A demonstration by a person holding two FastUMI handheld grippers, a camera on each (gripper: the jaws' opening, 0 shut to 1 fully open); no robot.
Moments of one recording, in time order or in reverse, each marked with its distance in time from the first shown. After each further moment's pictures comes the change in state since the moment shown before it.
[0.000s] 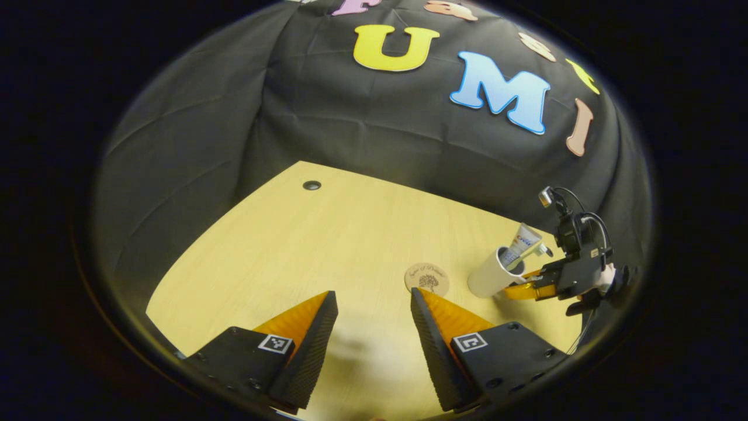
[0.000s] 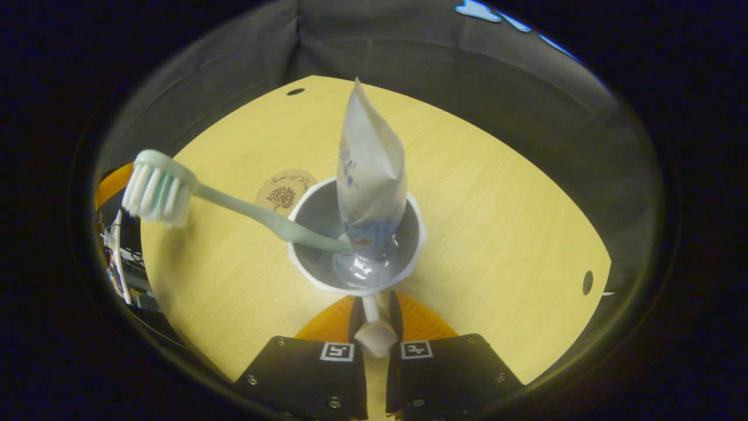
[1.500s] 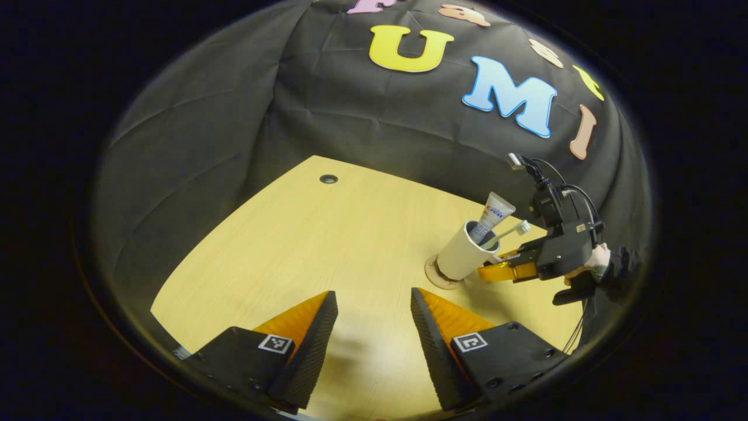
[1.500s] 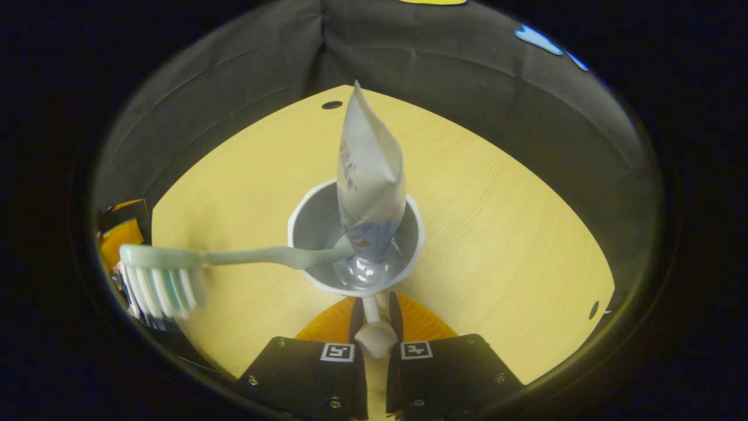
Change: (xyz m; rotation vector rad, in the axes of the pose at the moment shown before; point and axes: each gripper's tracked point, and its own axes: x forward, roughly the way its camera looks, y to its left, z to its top) left arm -0.053 0.009 -0.028 -0.041 0.015 0.010; right arm 0.030 0.104 0.095 -0.064 -0.029 0.049
